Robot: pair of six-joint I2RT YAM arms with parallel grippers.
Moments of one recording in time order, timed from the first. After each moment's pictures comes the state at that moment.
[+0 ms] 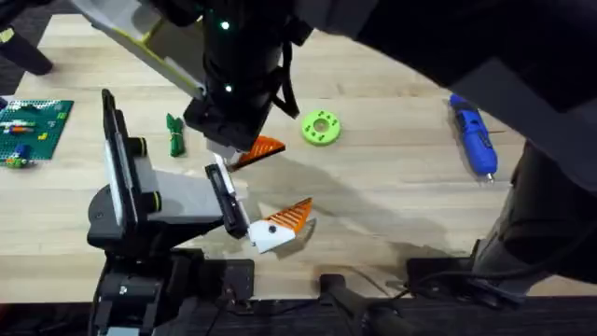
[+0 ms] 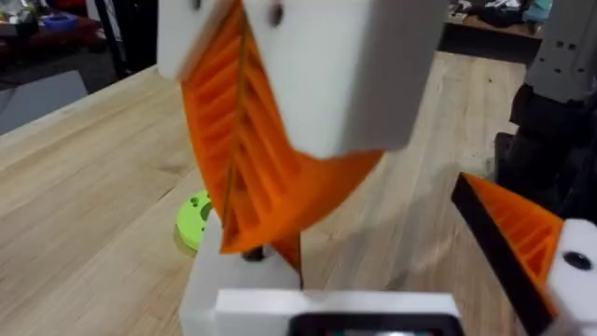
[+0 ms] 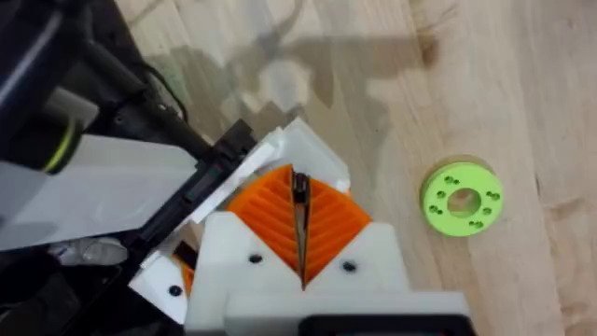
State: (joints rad) left arm -0.04 0.01 0.02 -0.13 1.10 0.07; right arm 1.05 2.02 2.25 -1.50 -0.08 -0.12
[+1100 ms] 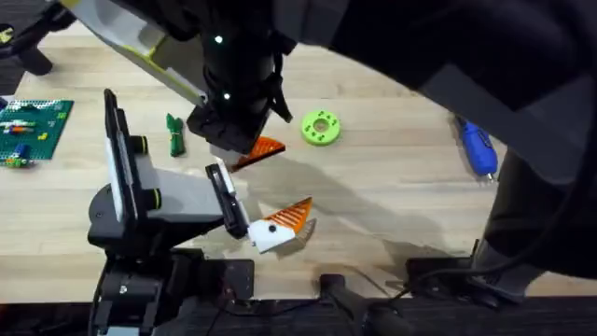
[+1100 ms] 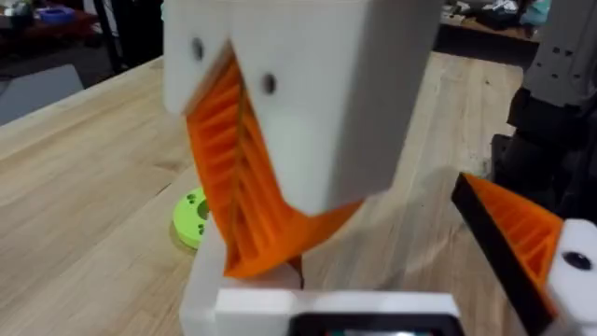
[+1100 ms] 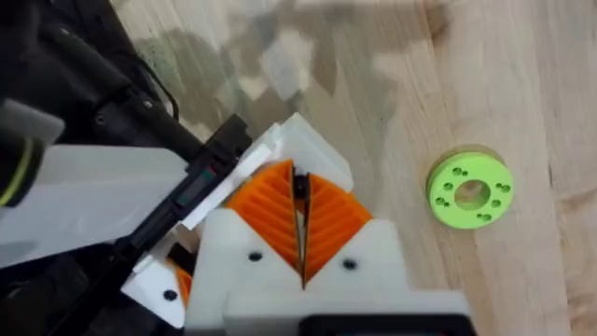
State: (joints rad) left arm -0.04 0.01 0.02 -0.13 1.10 0.05; right arm 1.05 2.06 2.25 -1.51 -0.09 -0.12
